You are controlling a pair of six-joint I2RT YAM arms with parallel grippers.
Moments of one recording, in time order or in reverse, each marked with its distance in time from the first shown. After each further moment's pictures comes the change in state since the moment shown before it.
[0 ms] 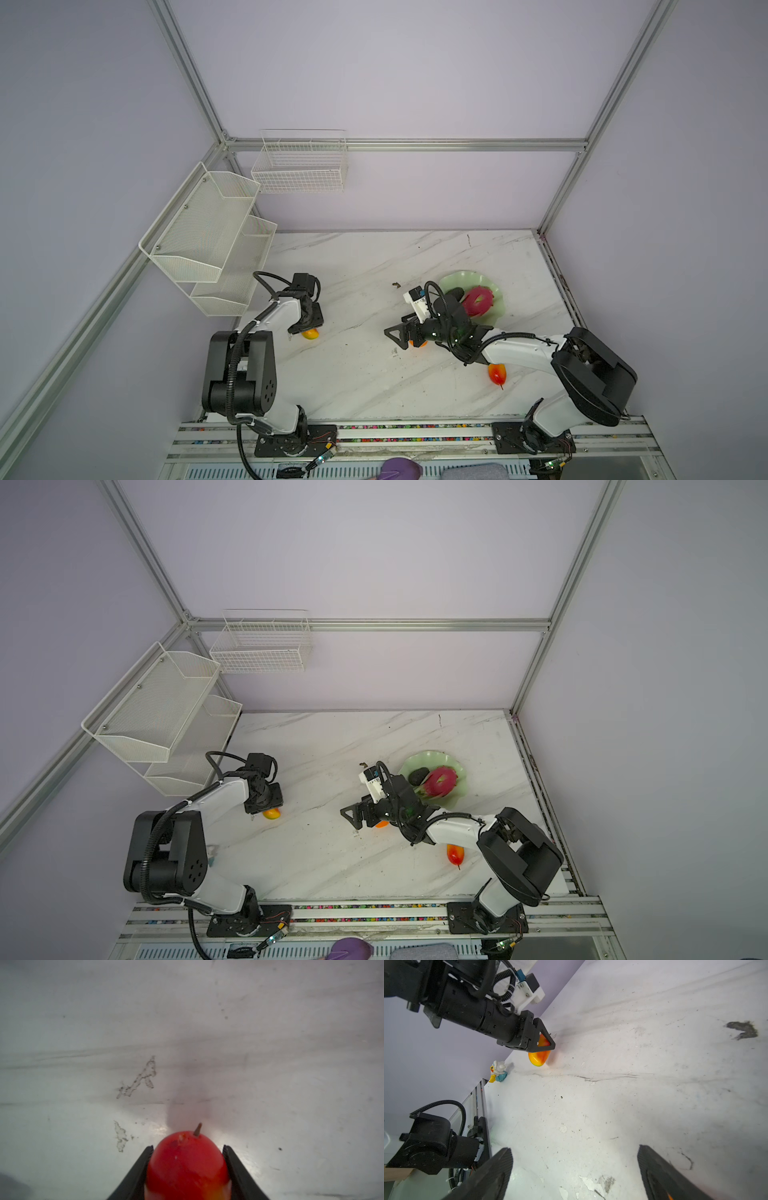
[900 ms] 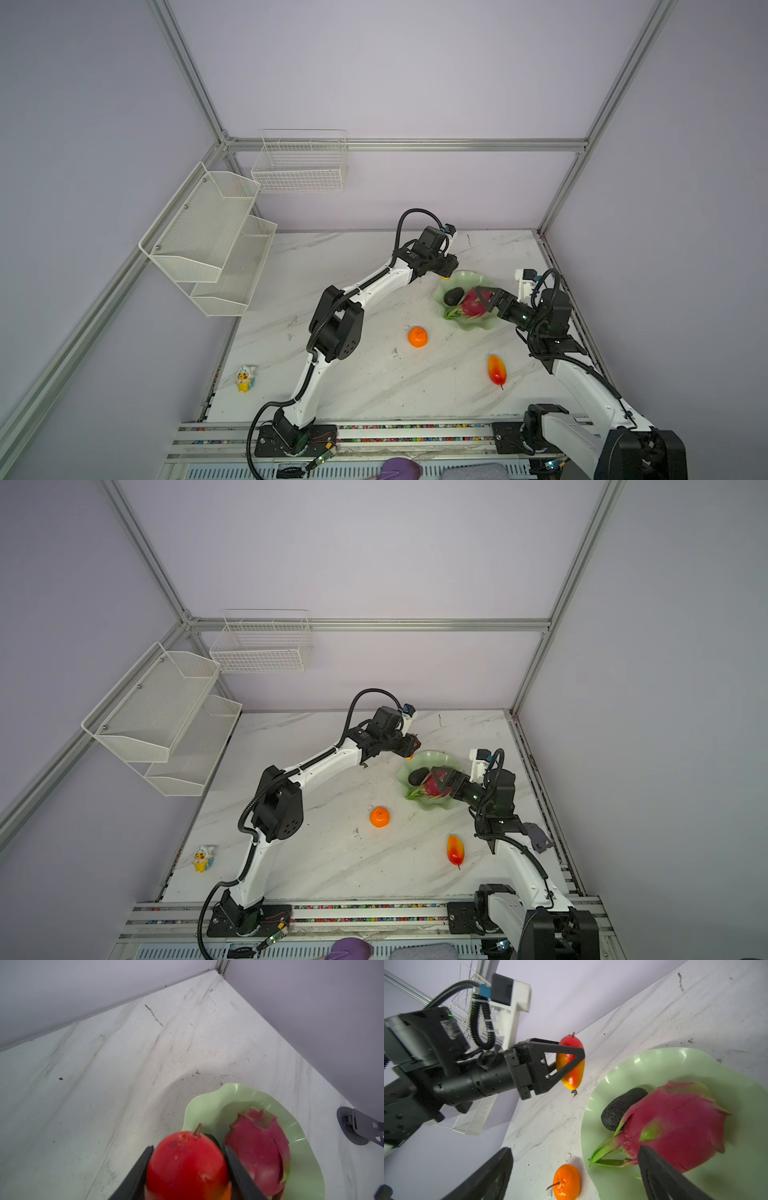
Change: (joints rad) left arm -0.649 0.746 1.138 0.212 0.323 0.237; right arm -0.746 -0.567 -0.219 -0.211 -0.248 0.192
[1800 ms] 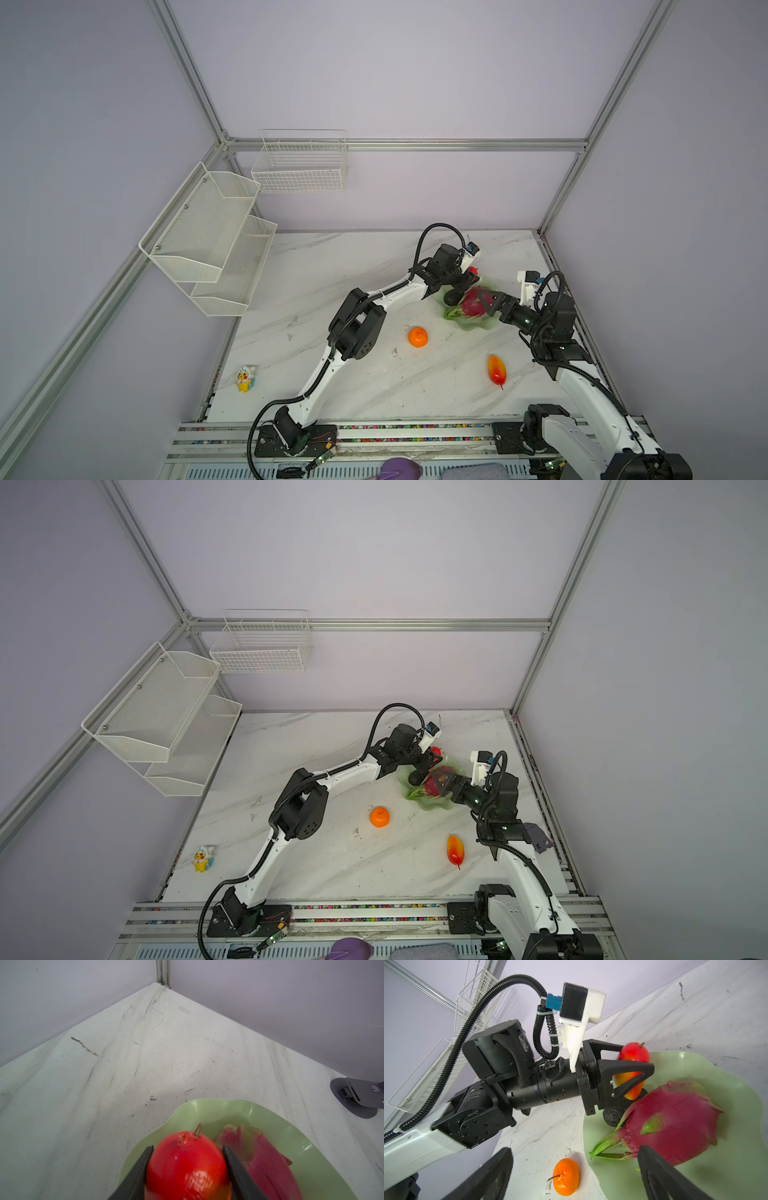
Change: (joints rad) left arm -0.074 0.160 0.000 0.307 0.110 0.158; right arm 0.000 -0.079 0.000 -0.084 0.009 -0.060
